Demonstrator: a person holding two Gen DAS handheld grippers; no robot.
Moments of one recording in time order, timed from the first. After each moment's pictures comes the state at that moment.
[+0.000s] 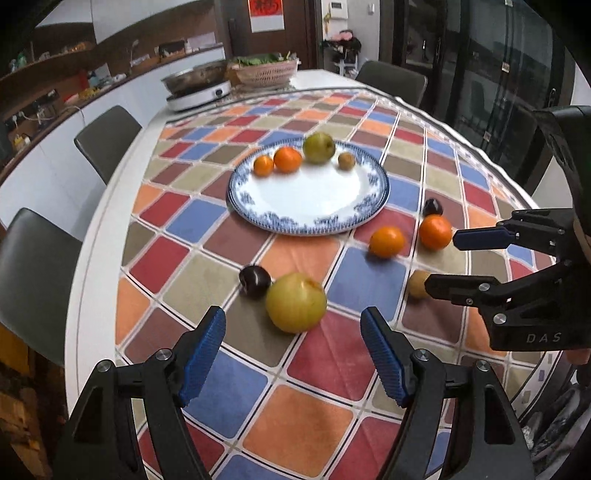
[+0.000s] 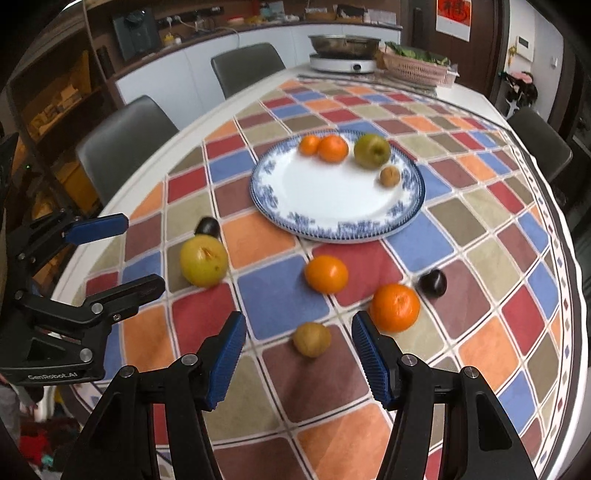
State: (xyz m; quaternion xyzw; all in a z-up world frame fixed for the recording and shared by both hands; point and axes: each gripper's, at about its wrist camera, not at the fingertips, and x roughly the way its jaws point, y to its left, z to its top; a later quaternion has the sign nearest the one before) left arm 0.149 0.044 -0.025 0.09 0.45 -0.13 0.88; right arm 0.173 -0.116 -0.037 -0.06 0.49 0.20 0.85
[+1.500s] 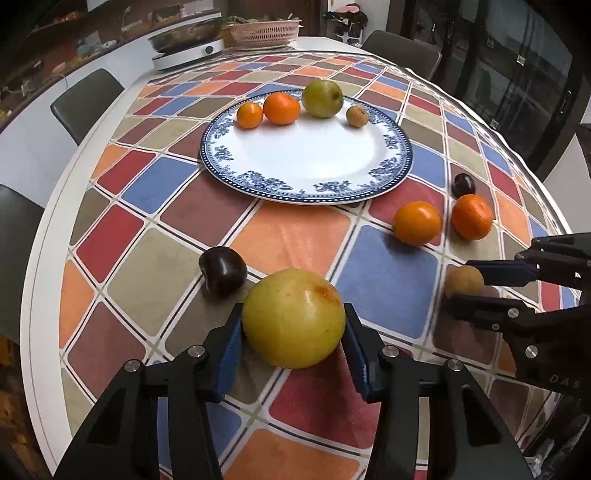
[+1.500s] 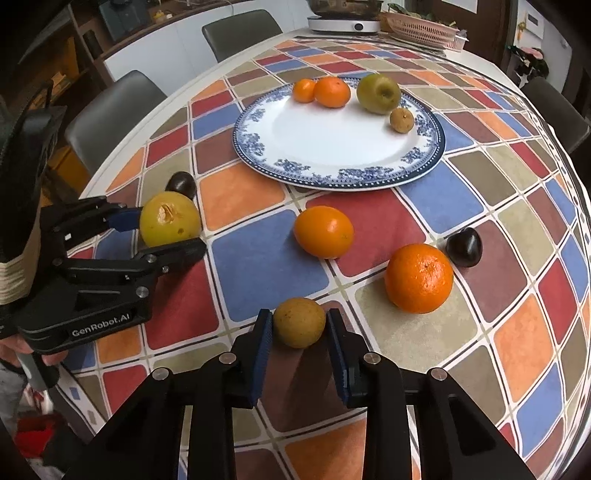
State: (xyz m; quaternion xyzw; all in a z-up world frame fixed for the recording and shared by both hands) left arm 0.191 0.034 -0.080 0.07 0.50 -0.13 0.85; right arm 0.189 -0.115 -0.082 -0.06 0.53 0.21 0.82
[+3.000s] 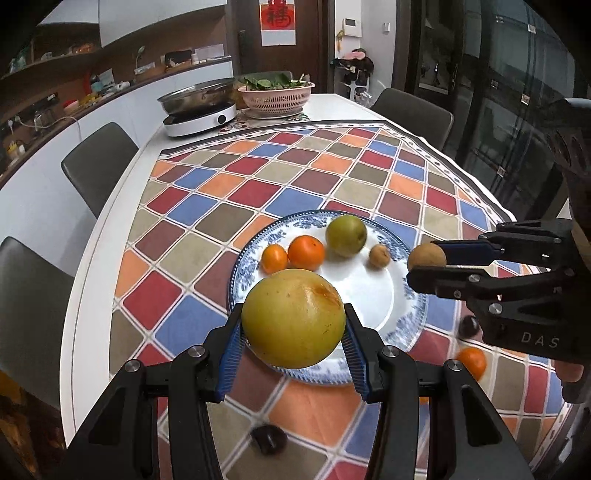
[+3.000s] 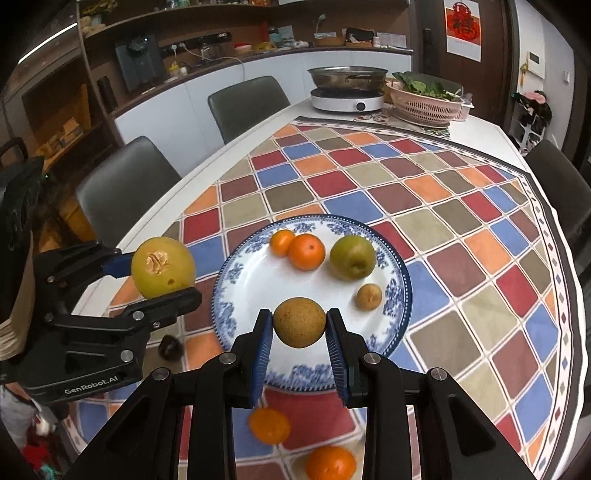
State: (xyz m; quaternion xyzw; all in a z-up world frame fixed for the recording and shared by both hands) left arm 0.284 0.027 0.000 0.07 0.42 -0.12 0.90; right arm 0.300 -0.121 -0.004 -0.04 0.44 0.24 0.87
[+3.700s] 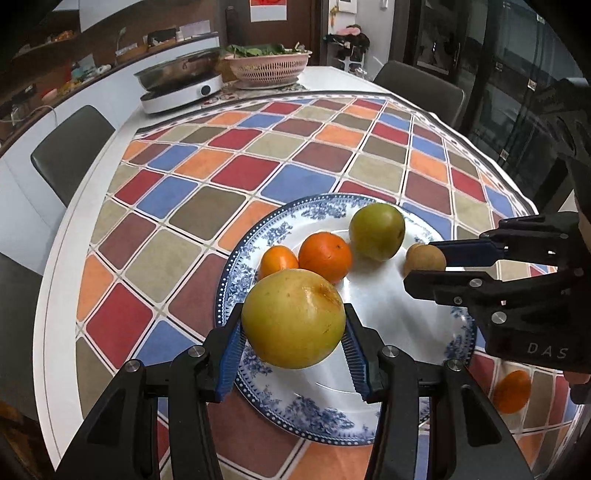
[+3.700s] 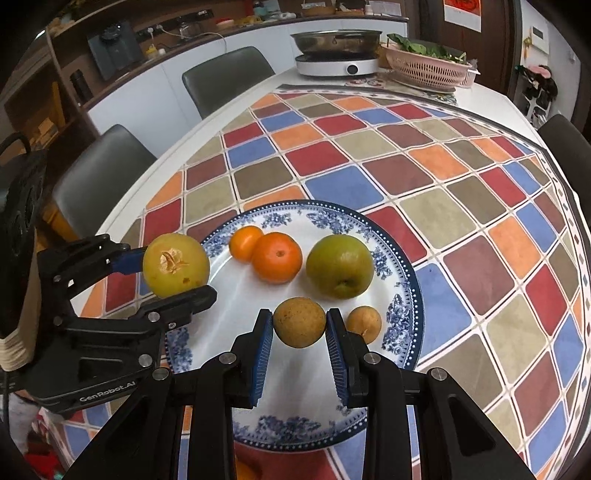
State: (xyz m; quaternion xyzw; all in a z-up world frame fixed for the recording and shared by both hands) left arm 0.351 0.027 -0.051 0.07 0.46 -0.14 0.87; right arm 0.368 -0.112 -0.049 -0.04 0.49 0.23 0.84
